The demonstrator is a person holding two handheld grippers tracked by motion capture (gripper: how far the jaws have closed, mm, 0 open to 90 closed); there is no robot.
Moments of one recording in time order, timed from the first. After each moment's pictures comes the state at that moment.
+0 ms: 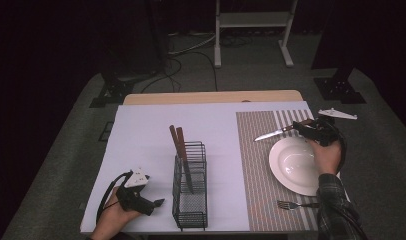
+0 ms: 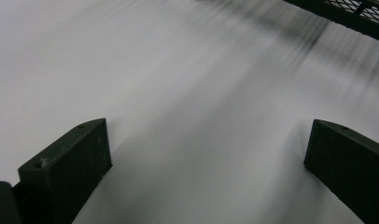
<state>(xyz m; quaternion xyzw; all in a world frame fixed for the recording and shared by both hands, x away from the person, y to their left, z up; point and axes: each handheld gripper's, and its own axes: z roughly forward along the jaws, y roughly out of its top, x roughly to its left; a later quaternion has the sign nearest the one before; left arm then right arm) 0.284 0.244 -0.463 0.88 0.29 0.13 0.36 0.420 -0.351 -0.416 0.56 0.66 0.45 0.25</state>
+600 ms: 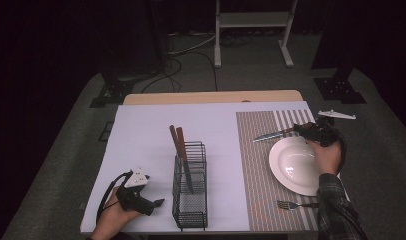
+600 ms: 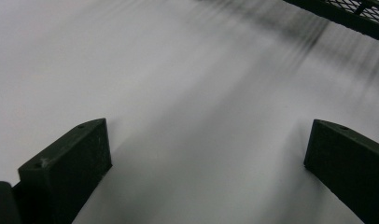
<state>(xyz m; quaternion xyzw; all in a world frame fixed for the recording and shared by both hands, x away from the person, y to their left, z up) 0.284 0.244 -0.463 0.88 0.29 0.13 0.36 0.426 -0.357 -0.426 0.58 0.66 0.42 0.23</state>
